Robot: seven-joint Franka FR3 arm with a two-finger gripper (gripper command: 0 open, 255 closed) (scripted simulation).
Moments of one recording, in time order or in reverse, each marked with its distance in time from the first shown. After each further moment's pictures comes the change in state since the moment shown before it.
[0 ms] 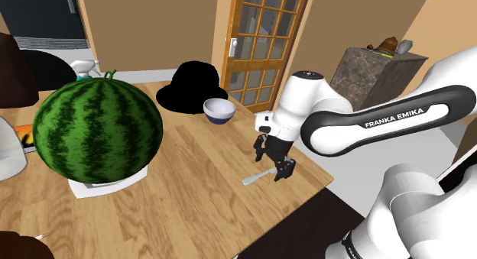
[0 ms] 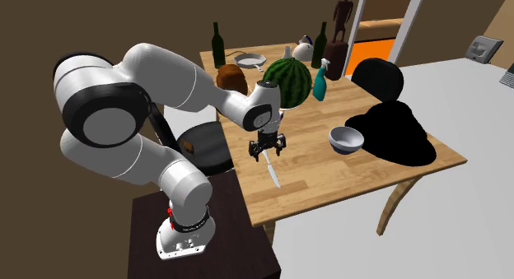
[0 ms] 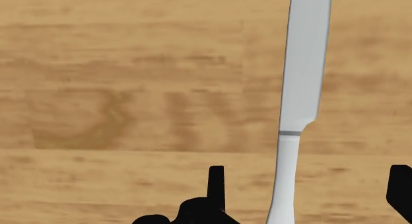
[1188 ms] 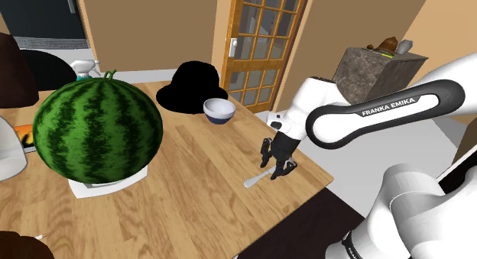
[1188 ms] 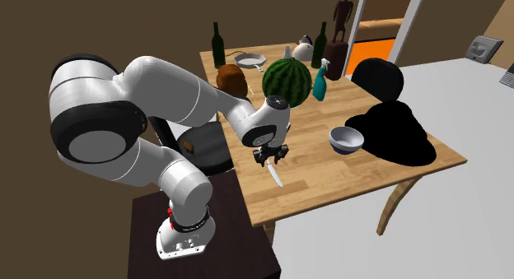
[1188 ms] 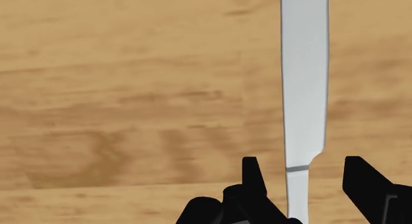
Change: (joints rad) arm 0.018 -0.034 -0.191 -0.071 0.130 0.106 -0.163
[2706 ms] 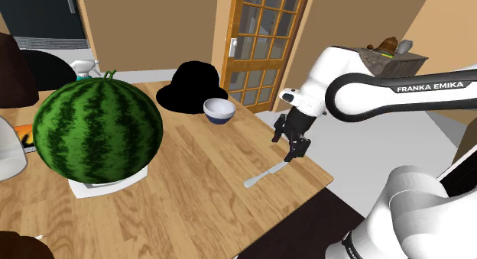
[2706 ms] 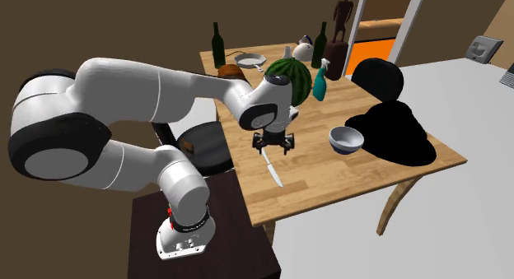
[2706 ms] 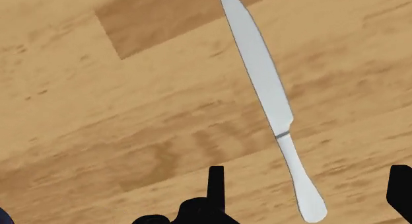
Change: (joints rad) arm -0.140 -0.172 0.118 0.098 -0.022 -0.260 0.287
